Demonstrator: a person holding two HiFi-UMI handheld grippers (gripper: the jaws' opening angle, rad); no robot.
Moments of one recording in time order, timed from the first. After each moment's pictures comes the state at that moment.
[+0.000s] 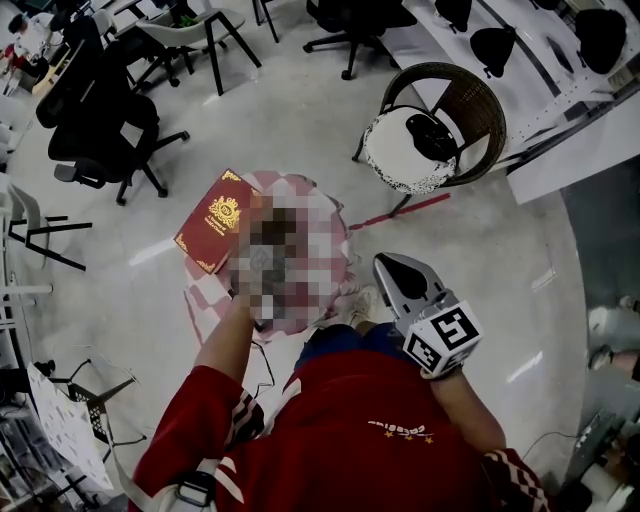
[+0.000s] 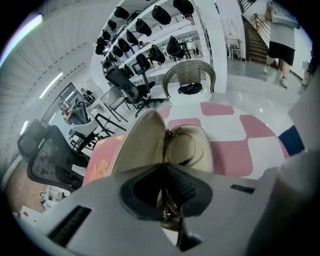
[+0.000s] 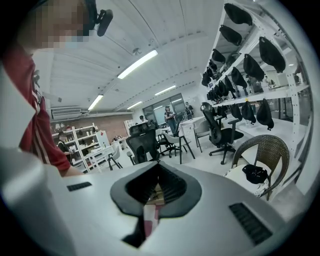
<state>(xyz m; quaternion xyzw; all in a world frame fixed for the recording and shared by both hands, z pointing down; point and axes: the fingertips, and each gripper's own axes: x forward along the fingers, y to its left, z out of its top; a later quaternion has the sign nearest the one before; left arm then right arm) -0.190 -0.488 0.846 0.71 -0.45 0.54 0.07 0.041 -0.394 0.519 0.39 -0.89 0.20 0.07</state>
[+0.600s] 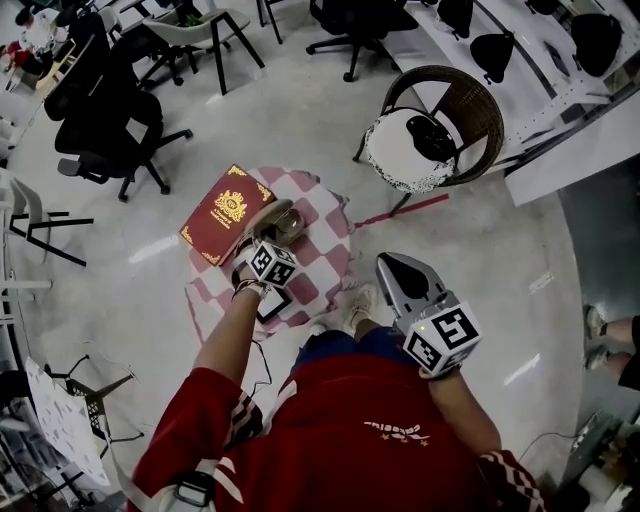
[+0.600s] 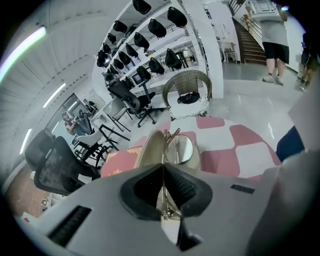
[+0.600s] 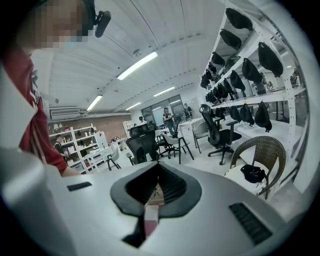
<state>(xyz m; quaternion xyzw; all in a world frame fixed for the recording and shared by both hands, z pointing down) -0.182 -0.477 0.798 0.72 -0.45 0.52 0.03 0.037 -0.374 0.502 0.40 -0.89 0.20 0.07</state>
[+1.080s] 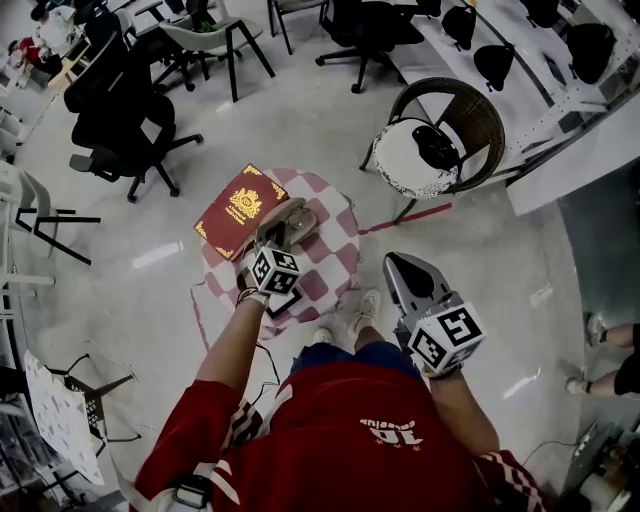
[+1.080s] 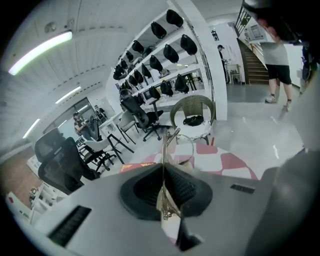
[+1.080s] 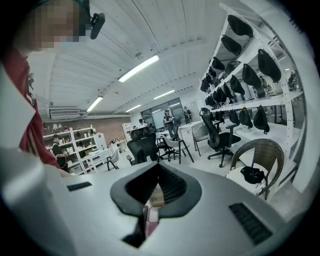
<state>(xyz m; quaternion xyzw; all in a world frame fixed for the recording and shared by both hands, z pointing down) -0.179 -0.452 0.707 0.76 -0.50 0.41 0.02 0.023 -0.347 0.484 0.41 -0.89 0.19 0.06</state>
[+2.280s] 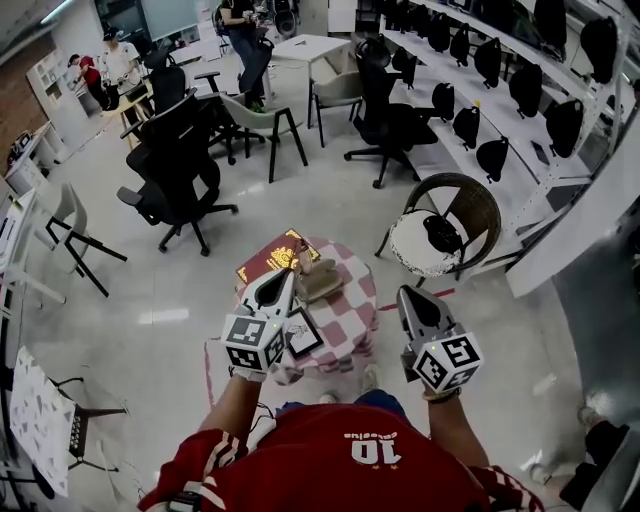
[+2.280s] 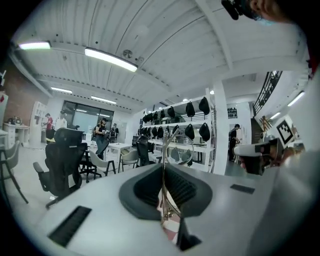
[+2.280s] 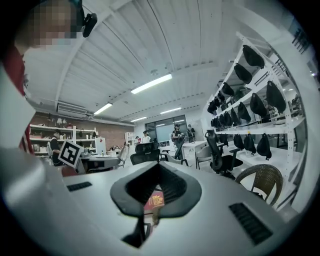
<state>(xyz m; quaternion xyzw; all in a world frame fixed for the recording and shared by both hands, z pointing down) -0.228 -0.306 0.408 0.83 -0.55 0.02 0.06 -0.016 -0.284 0.389 0.43 -0.90 0.09 0.00</state>
